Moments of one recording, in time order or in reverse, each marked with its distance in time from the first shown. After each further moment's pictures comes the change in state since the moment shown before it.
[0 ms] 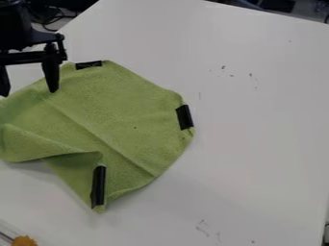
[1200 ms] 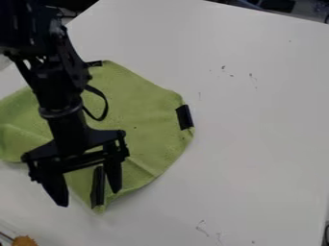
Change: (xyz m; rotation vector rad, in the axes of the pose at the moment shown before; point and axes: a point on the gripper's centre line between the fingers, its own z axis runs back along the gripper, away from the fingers) arm -0.127 -0.063 -0.052 -0.131 0.187 0.045
